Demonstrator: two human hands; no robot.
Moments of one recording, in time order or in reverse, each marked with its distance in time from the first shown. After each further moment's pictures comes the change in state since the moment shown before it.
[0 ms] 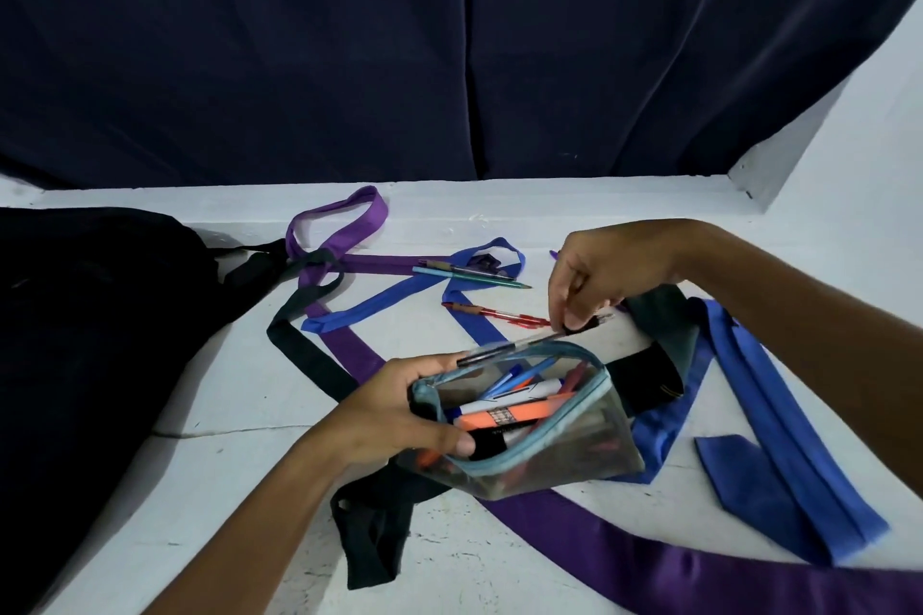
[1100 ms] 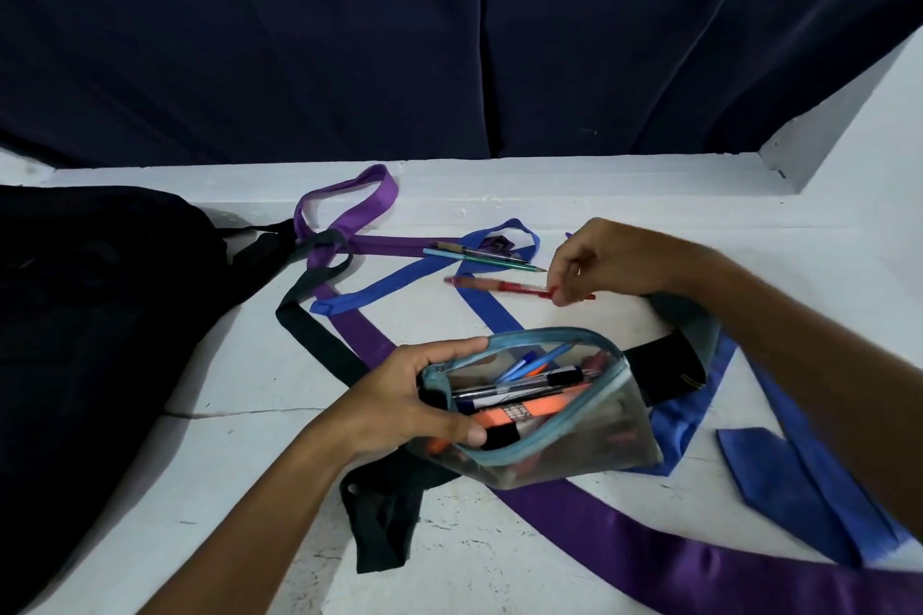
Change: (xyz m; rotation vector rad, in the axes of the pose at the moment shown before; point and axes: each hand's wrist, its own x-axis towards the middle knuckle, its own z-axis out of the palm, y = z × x) left_hand 0.001 -0.004 0.000 0.007 0.037 0.011; right_hand 0.030 0.033 0.024 0.218 0.304 -0.078
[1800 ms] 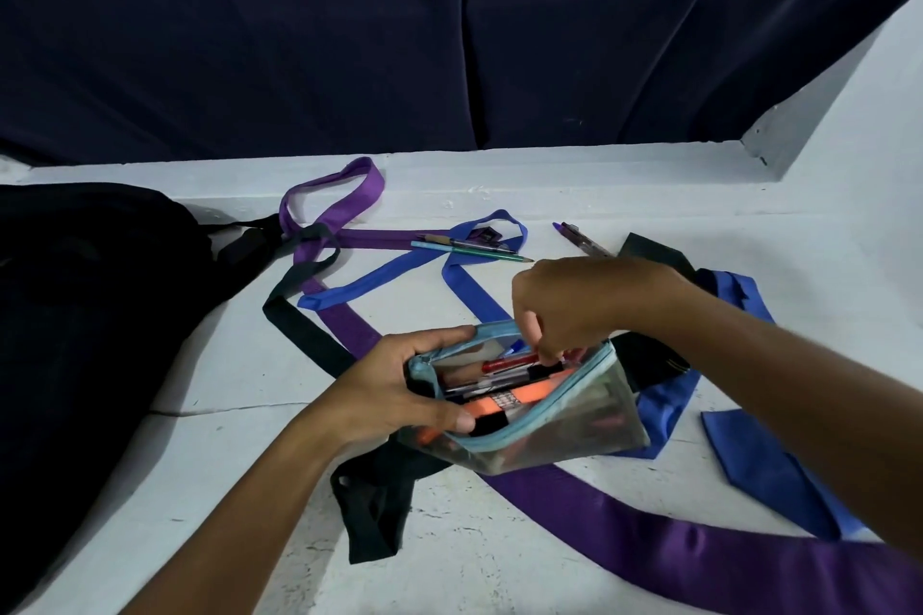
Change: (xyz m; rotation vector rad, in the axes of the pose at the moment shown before) left_hand -0.003 0.008 0.006 -0.040 -0.022 0.049; right_hand -0.022 -0.067 0.039 -0.645 -0.260 0.114
